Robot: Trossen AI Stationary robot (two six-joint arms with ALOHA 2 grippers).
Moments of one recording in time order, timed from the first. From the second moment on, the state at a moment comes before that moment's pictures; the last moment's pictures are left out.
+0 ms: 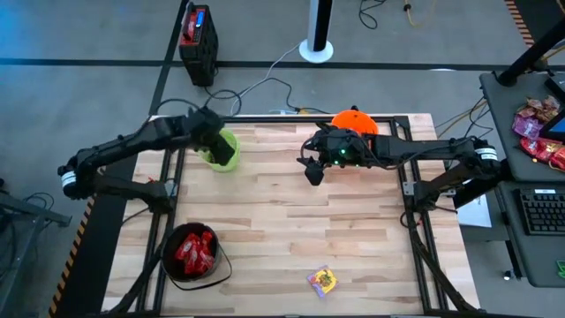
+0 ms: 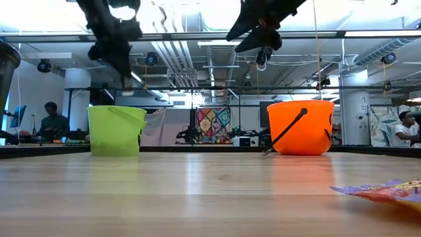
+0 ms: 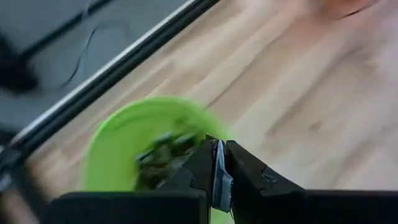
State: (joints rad) left arm 0.42 1.12 1.08 -0.90 -0.24 -0.31; right arm -0.12 1.41 1.20 -0.35 0.21 0.29
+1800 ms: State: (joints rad) left arm 0.08 0.91 1.08 -0.63 -0.17 -0.36; right arm 0.66 1.99 1.34 -0.54 0.01 1.18
